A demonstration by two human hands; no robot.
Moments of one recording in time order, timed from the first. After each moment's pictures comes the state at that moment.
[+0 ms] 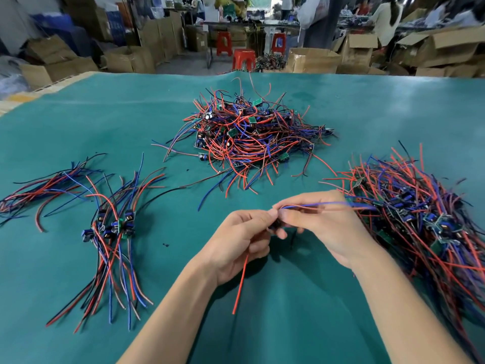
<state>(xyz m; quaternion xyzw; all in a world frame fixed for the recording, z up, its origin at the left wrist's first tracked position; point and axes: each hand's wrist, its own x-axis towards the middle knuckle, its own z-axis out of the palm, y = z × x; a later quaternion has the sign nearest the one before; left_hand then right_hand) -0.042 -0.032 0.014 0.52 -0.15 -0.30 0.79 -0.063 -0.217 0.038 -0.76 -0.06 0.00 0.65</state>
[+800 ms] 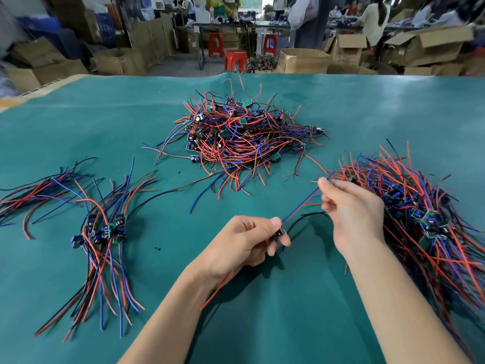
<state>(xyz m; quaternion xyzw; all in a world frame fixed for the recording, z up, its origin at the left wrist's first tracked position) -0.045 -0.036 0.009 0.60 -0.22 -0.29 0.71 -0.049 -0.236 0.038 -0.54 0.22 -0.25 0.77</state>
